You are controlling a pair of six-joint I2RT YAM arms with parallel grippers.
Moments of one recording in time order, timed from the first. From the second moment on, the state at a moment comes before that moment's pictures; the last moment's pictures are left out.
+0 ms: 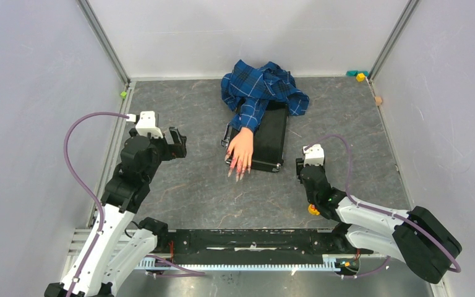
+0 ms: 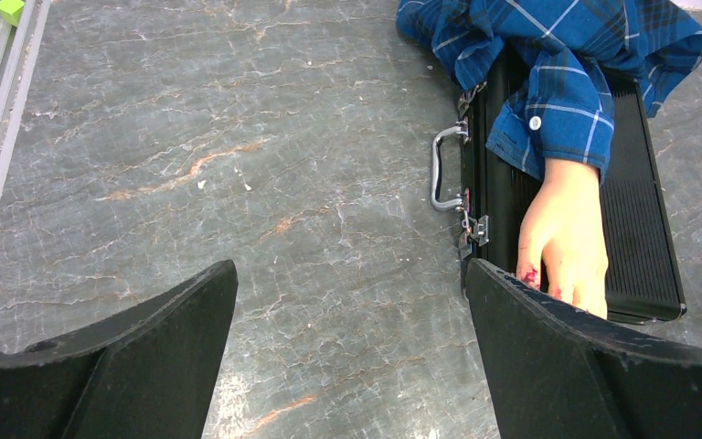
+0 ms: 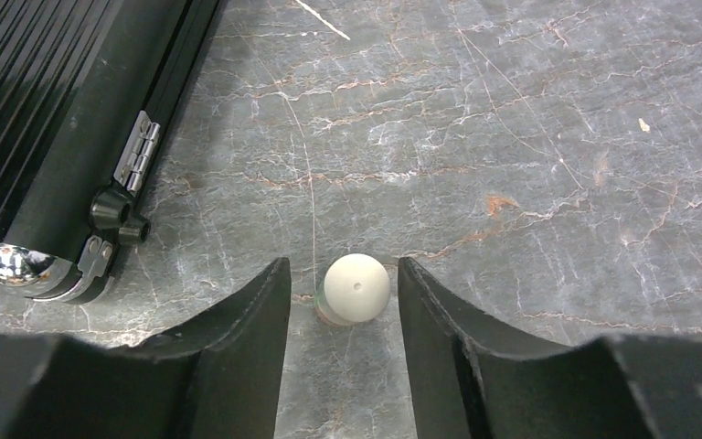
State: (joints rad) left arm -0.33 0.66 0.81 -0.44 -0.21 -0.21; right arm 0.72 1.04 0.21 0.35 0.70 0.18
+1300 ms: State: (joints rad) left arm -0.13 0.81 0.86 -0.46 -0.02 -0.21; right arm 0.07 0.87 0.53 -0.08 0.22 0.03
